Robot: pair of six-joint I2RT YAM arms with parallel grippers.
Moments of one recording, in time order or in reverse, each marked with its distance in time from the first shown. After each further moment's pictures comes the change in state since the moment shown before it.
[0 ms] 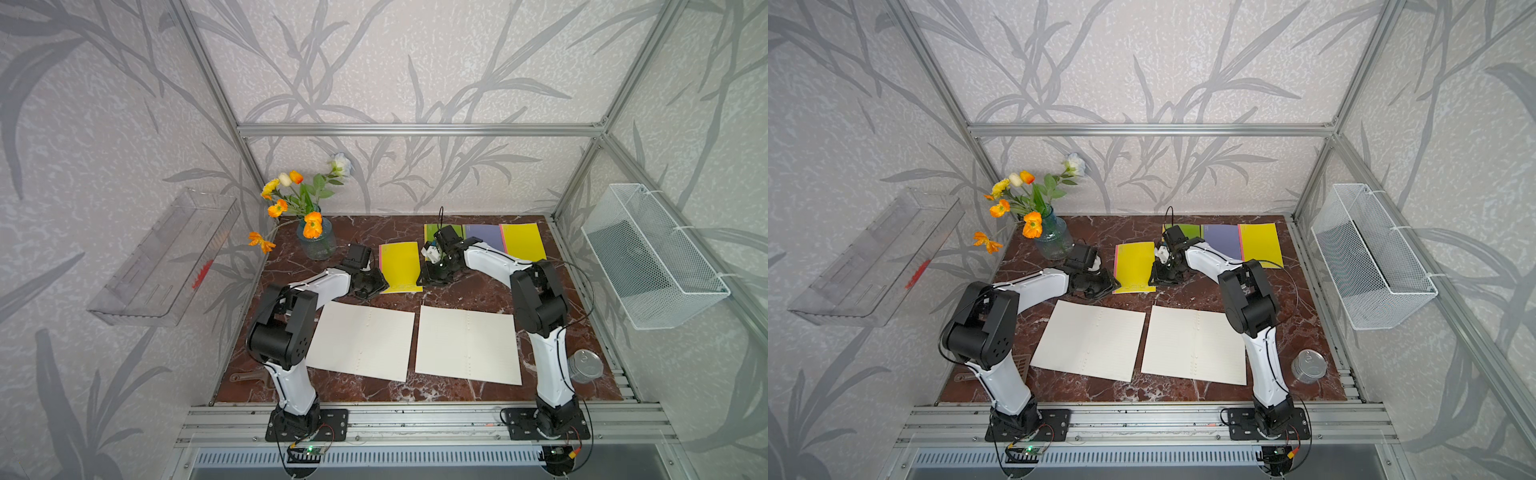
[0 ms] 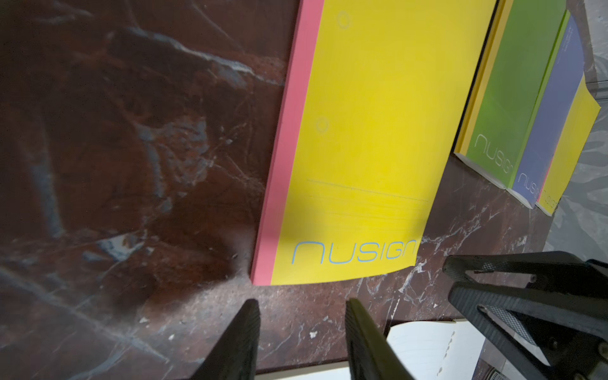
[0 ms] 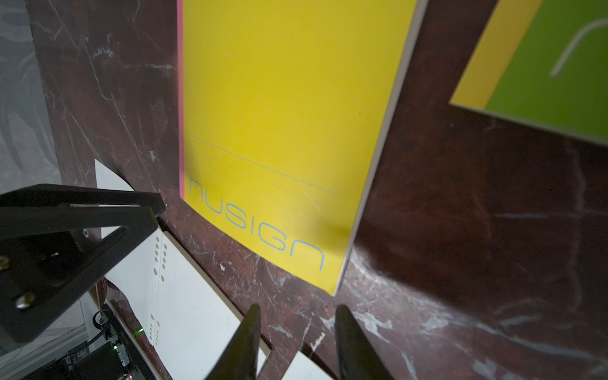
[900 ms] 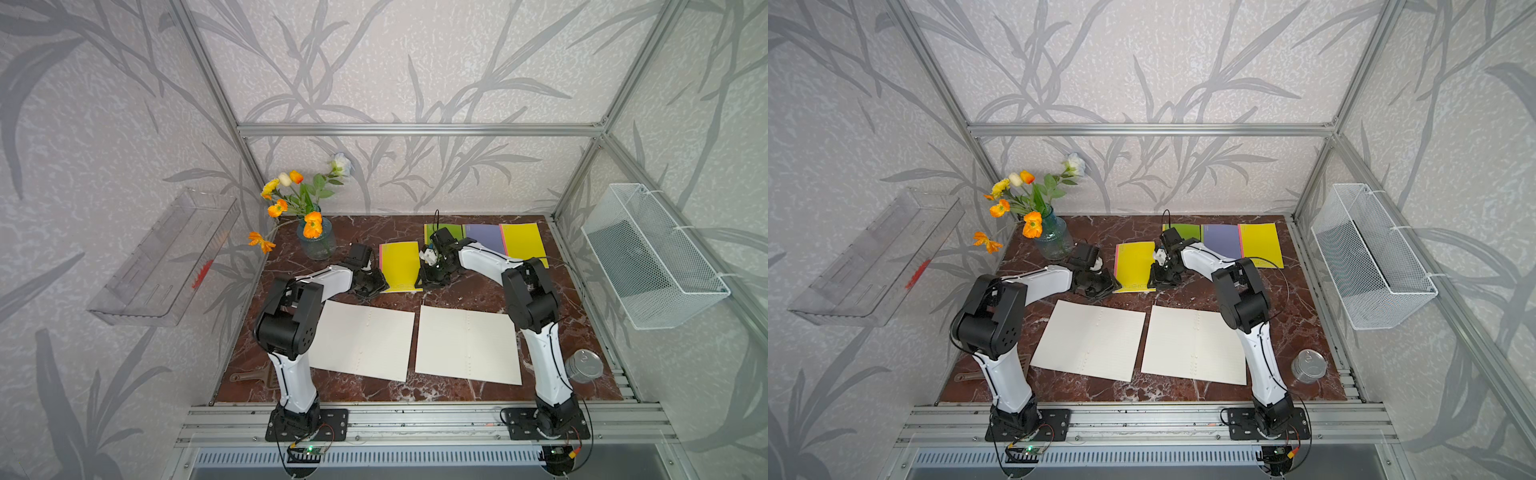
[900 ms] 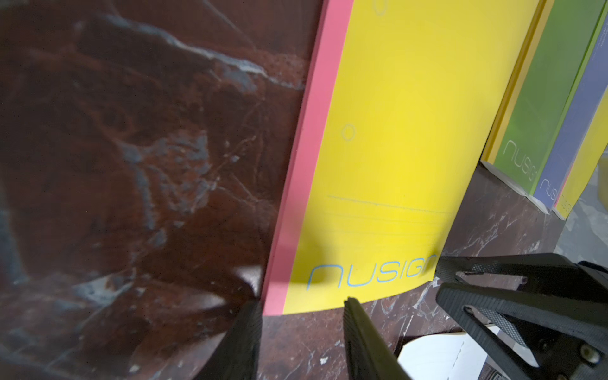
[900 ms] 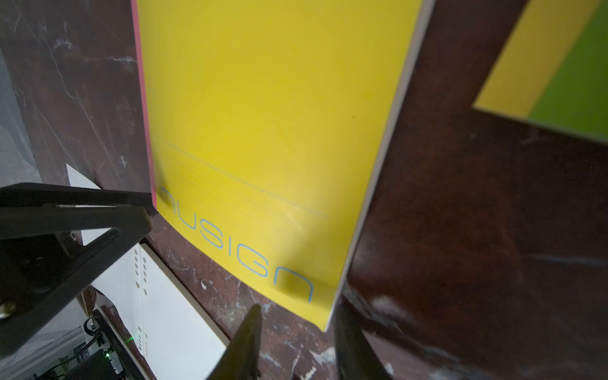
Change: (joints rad) left arm 0.019 0.077 0.050 -0.014 0.031 0.011; right arm 0.007 0.083 0.072 -0.031 0.001 0.003
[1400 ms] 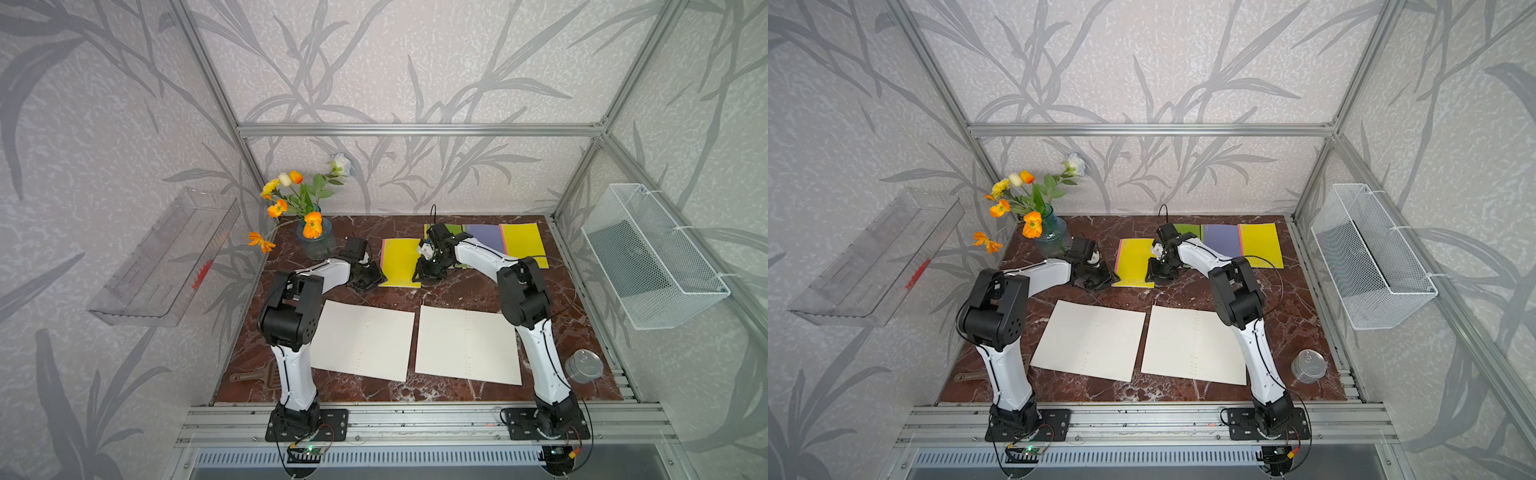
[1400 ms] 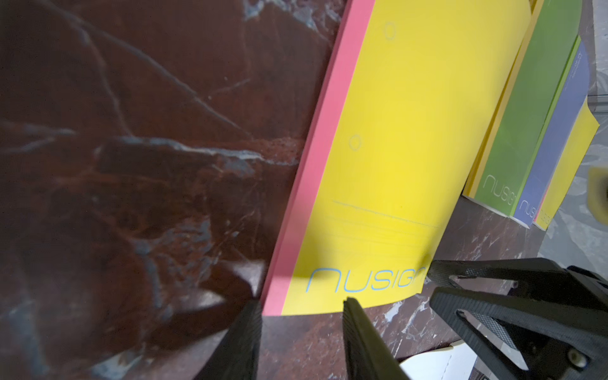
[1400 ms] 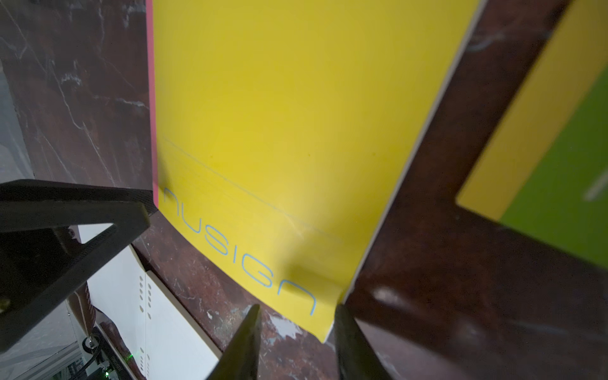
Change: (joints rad) left arm 0.043 0.077 0.101 -0.011 0.046 0.034; right arm 0.000 0.085 0.164 -0.063 0.026 0.005
